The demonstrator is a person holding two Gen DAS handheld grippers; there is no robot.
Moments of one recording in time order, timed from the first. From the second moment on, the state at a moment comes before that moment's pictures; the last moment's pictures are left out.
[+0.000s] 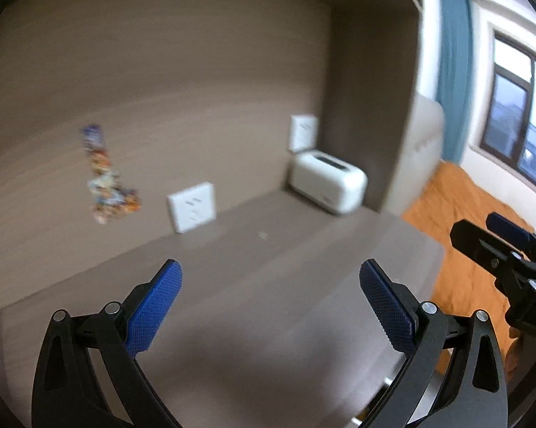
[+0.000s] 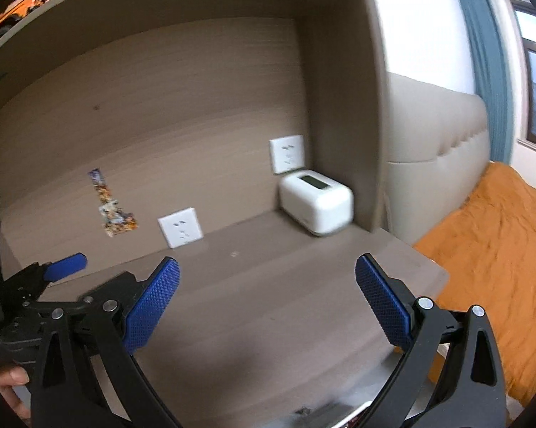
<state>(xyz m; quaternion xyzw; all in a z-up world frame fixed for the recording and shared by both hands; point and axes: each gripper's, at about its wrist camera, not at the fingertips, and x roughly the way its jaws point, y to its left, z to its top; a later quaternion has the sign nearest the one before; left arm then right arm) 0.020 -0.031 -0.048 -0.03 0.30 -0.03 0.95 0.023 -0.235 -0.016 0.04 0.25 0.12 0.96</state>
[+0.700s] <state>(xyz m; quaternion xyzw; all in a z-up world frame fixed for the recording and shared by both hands) 0.015 0.040 -0.031 -0.06 0.28 0.03 0.96 0.026 -0.164 -0.001 0.02 0.23 0.14 0.96</state>
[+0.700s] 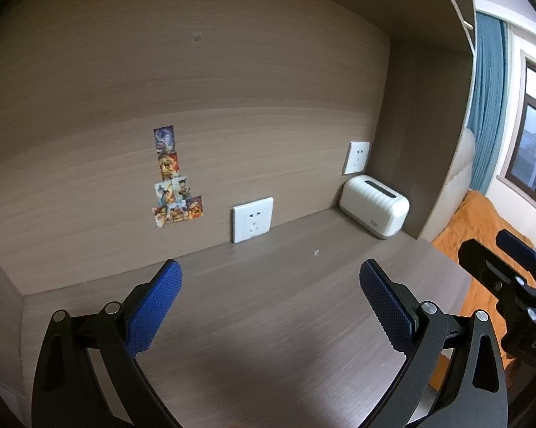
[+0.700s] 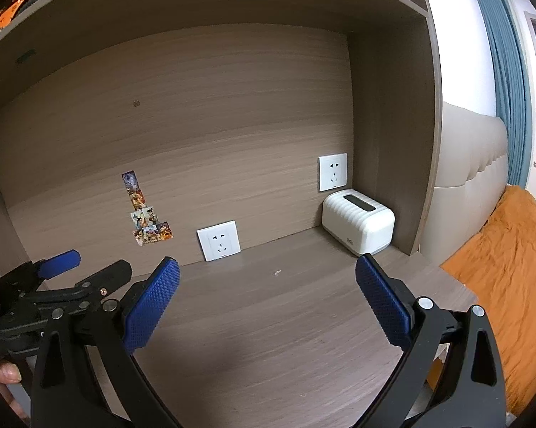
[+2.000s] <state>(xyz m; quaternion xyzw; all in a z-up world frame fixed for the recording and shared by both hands) 0.032 0.035 -0.023 0.01 0.26 -0.02 0.97 0.031 -0.149 -0.003 0.03 0.24 0.10 0.96</state>
